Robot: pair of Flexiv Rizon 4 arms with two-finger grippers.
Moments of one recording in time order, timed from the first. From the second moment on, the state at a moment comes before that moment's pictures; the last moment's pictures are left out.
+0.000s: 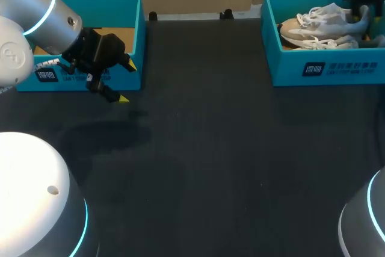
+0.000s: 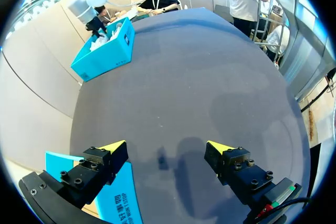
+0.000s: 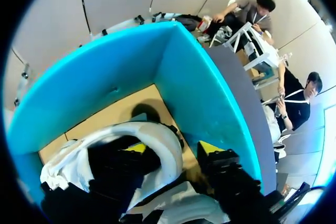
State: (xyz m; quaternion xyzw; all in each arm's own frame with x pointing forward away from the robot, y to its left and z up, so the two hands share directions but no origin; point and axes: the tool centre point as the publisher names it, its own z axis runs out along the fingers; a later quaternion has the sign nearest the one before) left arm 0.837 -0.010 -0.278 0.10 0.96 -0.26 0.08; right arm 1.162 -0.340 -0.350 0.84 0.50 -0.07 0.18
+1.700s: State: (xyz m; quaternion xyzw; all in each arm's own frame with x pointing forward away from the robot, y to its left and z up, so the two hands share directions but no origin) left arm 0.873 0.013 -0.236 -0.23 0.94 -0.23 0.08; right arm 1.104 -0.301 -0.273 0.82 0.56 -0.06 0.13
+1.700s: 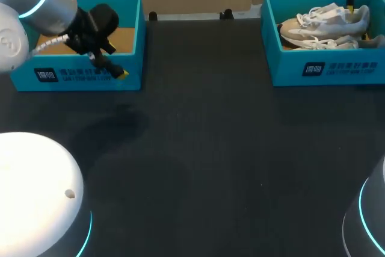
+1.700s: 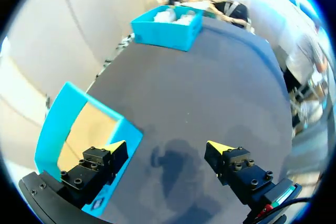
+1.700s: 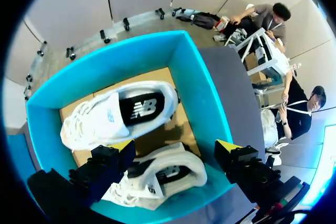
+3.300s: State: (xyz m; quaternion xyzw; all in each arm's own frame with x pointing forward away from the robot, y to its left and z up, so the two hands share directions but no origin) left arm 0.929 0.050 -0.229 -0.69 0.72 -0.10 0.00; right arm 0.893 -0.168 -0.208 0.74 0.67 -0.02 0.04
